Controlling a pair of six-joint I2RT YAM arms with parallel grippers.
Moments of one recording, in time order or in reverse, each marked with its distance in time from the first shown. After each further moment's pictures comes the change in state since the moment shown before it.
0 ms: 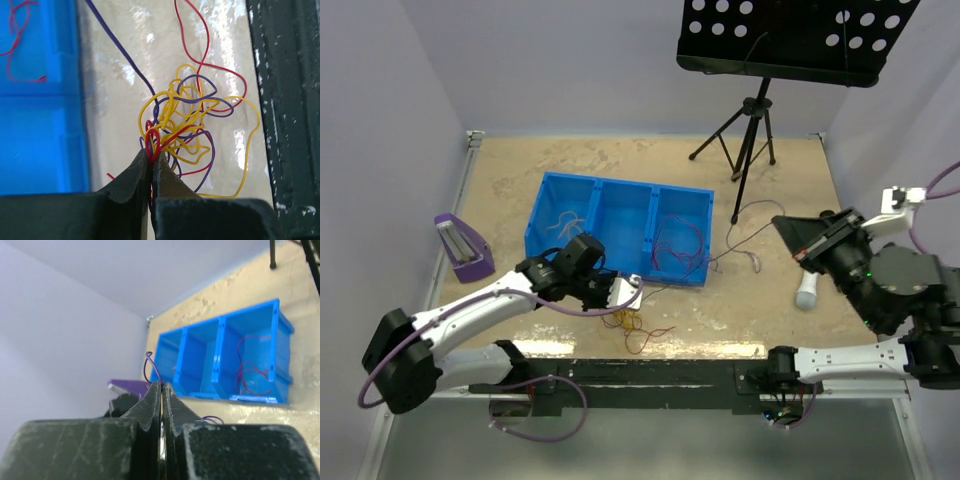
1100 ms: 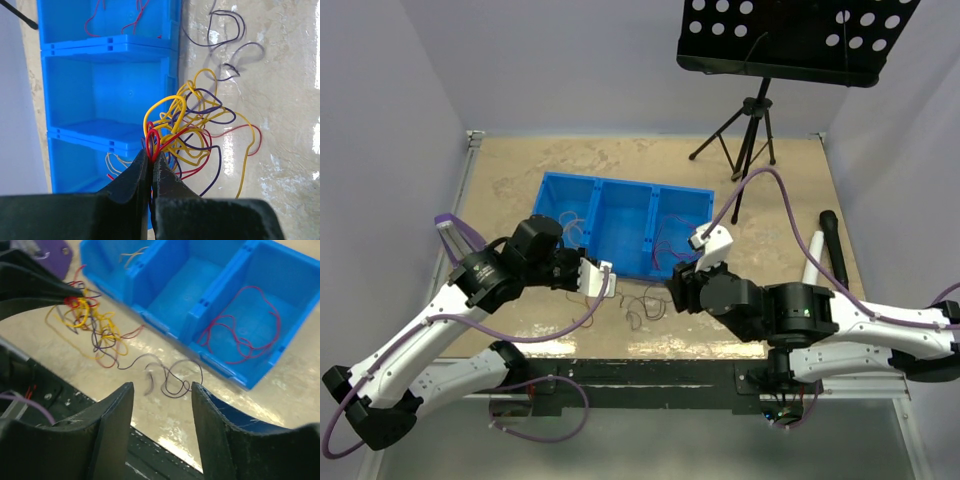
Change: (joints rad) left arm 0.062 -0.304 0.293 -0.364 -0.256 0.153; right arm 0.000 0.192 -0.386 0.328 -0.295 -0.536
